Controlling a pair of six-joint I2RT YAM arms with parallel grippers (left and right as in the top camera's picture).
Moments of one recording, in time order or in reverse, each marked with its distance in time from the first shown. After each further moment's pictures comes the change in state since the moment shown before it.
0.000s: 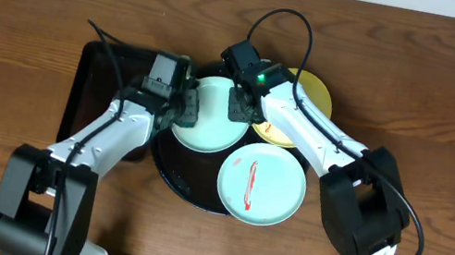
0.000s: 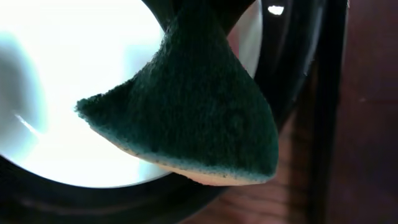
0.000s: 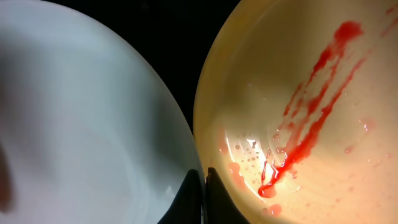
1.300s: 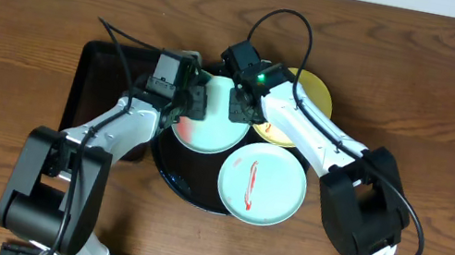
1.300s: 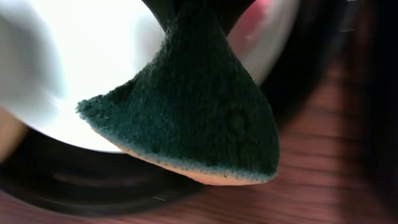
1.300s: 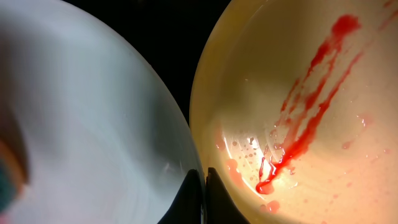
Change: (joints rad) left arm 0.001 0.087 -0.003 0.184 0.042 0.041; right arm 0.000 0.000 0.000 -0.011 0.003 0.000
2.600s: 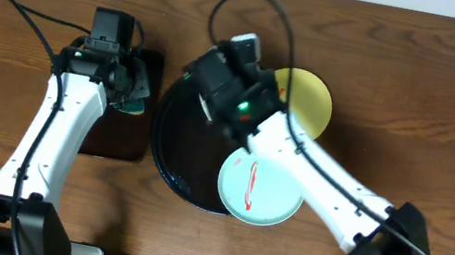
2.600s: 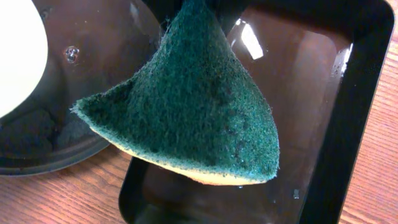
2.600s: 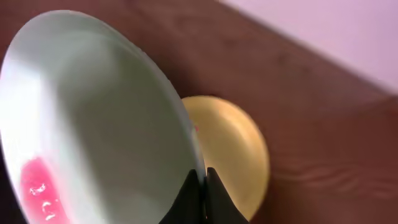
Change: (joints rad) left arm 0.222 -0.204 0.294 -0.732 -0.136 -0.019; right arm 0.216 -0.237 0.000 0.000 0.660 -0.188
